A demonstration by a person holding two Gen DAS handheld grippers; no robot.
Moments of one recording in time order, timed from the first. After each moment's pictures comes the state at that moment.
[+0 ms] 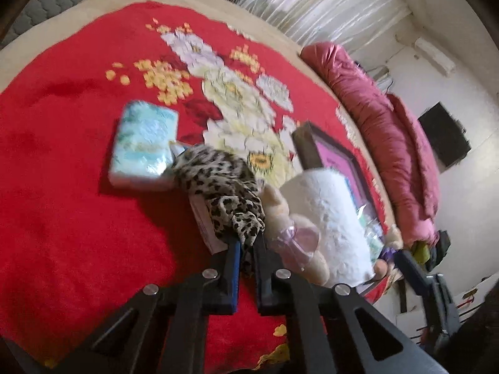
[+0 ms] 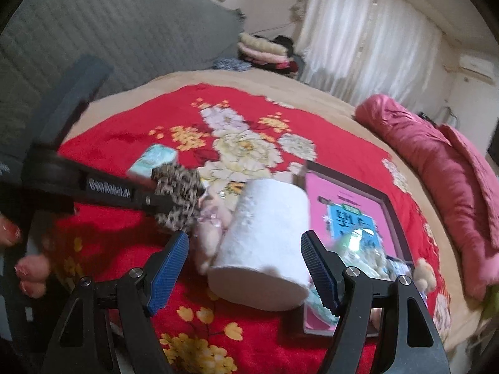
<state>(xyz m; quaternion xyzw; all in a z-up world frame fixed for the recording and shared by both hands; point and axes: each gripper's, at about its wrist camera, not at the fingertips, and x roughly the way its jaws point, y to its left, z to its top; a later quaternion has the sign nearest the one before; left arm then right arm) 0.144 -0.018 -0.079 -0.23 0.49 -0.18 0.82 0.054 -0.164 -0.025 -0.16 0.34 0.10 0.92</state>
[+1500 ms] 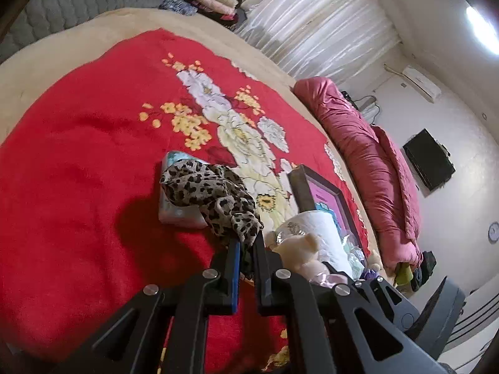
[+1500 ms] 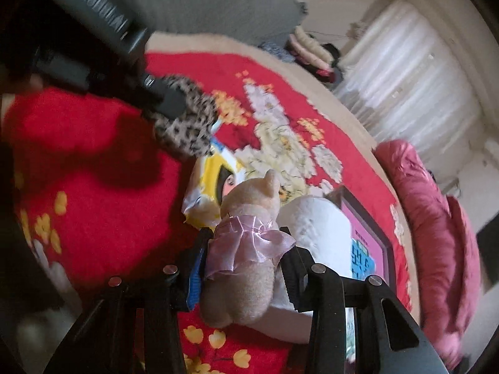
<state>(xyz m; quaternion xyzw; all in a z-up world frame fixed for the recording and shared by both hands) 0.133 0.049 -0.053 -0.28 0.42 -0.19 0.84 0.085 -0.101 -0.073 -0.32 0.35 0.11 0.88</state>
